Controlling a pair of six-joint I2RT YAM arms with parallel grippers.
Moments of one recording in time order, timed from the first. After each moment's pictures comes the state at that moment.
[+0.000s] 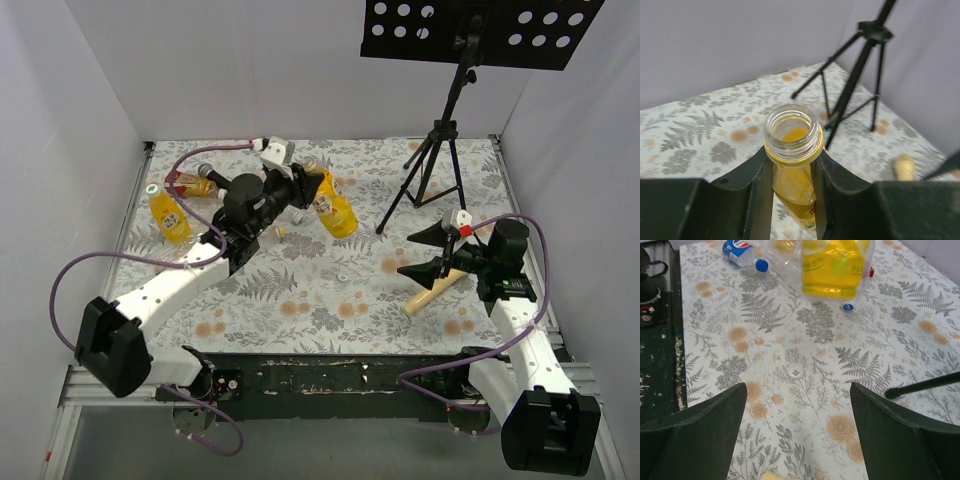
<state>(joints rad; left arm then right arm) -0.63 1.26 0.99 0.33 0.07 -0.24 -0.02 0.87 0.53 0.08 -1.27 -0.24</state>
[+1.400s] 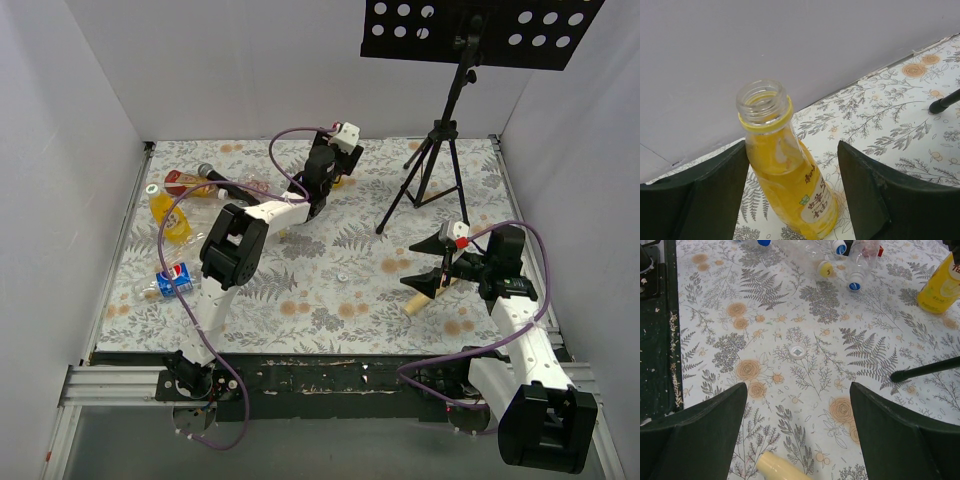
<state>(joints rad) -0.60 2.31 1.73 0.59 -0.25 0.27 -0.08 0.88 0.52 -0.19 -1.30 -0.58</state>
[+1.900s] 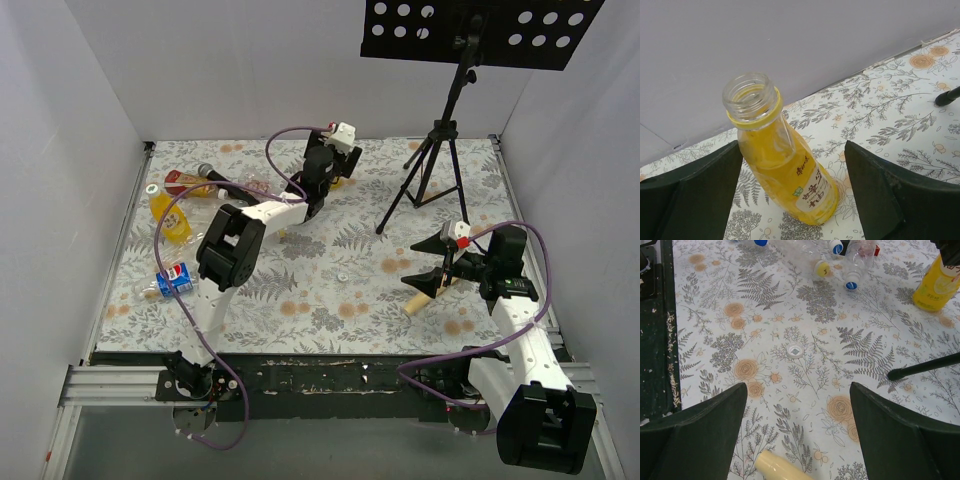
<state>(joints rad) -0.60 2.29 1.71 0.55 -0.28 0.23 -0.09 0.88 0.52 -0.19 -1.30 -0.58</state>
